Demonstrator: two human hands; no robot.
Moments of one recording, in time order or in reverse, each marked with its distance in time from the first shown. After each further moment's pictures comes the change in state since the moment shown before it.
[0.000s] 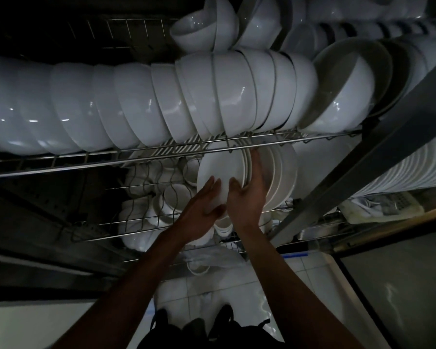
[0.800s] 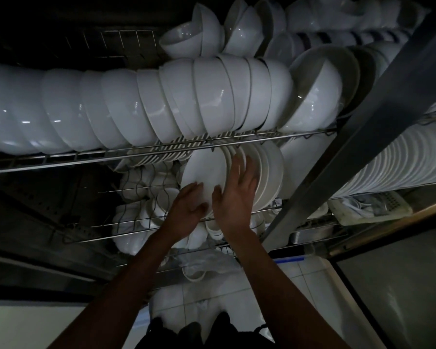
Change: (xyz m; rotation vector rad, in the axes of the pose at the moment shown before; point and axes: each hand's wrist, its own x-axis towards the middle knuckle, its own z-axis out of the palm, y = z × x) left_hand -0.002 -0.003 0.002 -0.032 0.212 -0.065; right_hand -0.004 0.005 -0.010 -0.522 -0.151 -0.188
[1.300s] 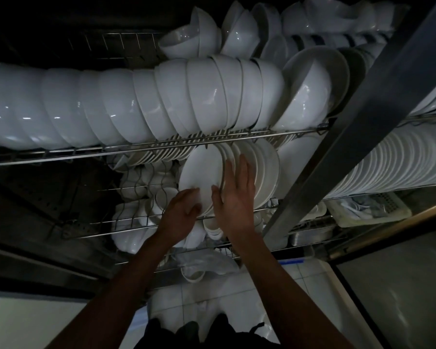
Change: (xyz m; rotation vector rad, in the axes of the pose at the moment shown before) left_hand -0.012 -0.006 0.004 0.149 0.071 0.042; right_hand -0.006 0.015 -0.016 -0.039 -0.021 -0.206
